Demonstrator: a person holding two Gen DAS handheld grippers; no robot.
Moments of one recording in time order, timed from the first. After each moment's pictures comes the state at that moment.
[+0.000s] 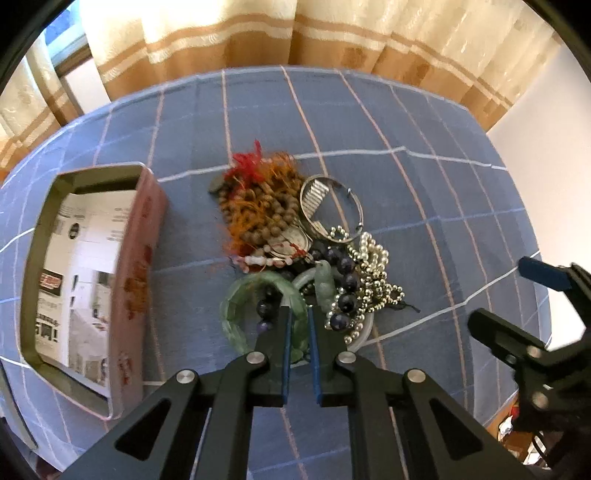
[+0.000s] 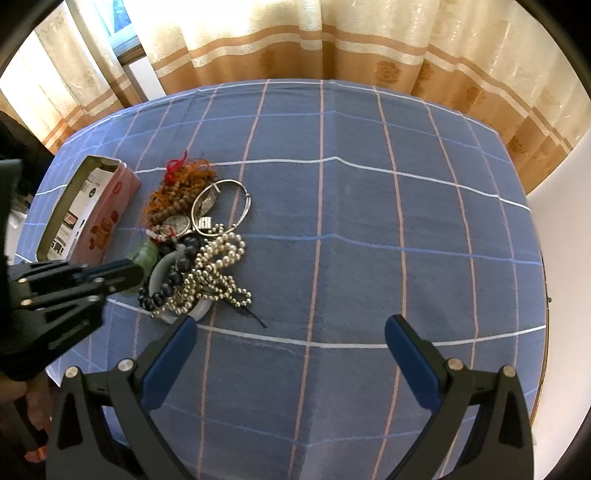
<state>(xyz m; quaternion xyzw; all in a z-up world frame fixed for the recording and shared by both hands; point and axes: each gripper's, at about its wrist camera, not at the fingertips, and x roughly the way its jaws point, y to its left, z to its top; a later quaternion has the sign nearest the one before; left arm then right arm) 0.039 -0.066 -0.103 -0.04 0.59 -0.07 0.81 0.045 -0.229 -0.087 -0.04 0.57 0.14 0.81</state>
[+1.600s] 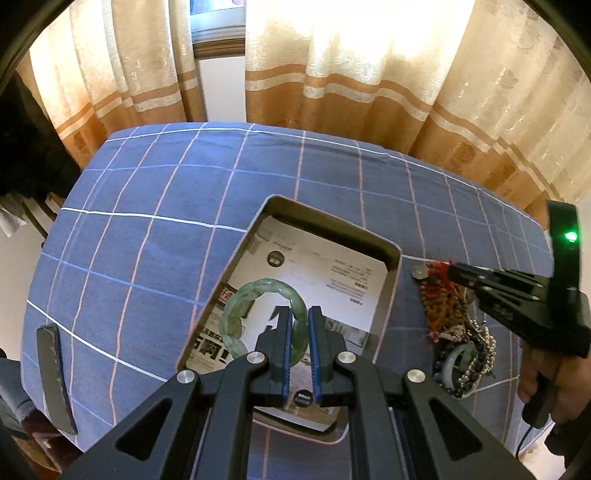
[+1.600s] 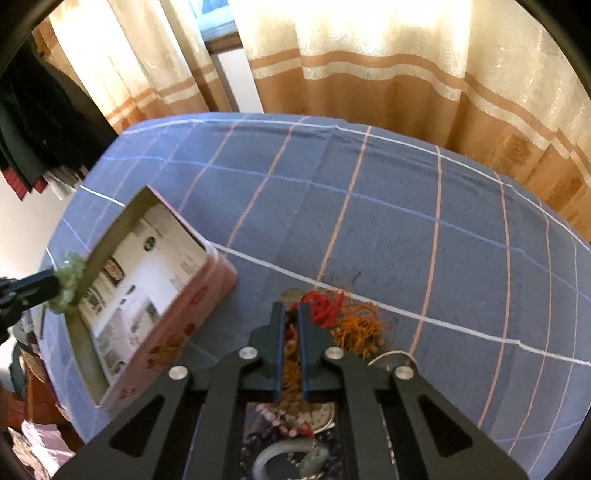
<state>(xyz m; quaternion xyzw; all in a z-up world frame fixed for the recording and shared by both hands) 0.033 0.118 -0.057 -0.11 0.52 0.09 0.84 0.135 -0.081 -0.101 -0.06 0.53 0.30 0.79</state>
